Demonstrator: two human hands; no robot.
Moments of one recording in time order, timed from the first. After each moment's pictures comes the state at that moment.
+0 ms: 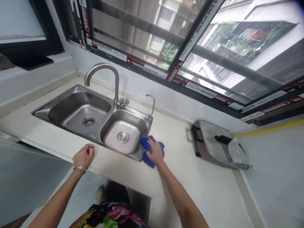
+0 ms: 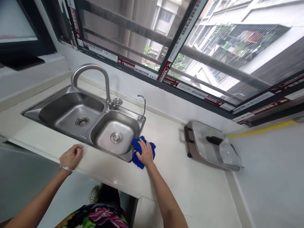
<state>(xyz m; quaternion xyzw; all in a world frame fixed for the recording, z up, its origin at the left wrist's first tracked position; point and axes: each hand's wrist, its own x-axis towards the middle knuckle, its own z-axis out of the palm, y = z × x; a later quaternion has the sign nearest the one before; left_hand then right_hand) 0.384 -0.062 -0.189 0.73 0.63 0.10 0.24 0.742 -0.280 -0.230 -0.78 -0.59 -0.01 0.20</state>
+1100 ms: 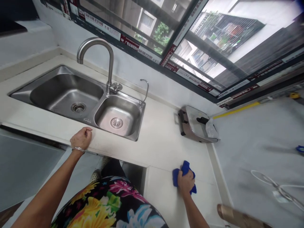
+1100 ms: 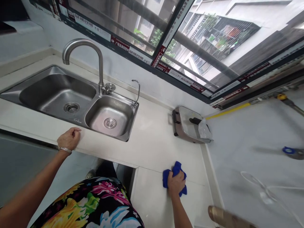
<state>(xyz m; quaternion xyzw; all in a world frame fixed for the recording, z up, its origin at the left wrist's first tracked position) 0.382 -0.065 -0.197 0.75 0.59 0.15 0.24 0.700 -0.609 -0.253 -0.98 -0.07 -0.16 0.10</state>
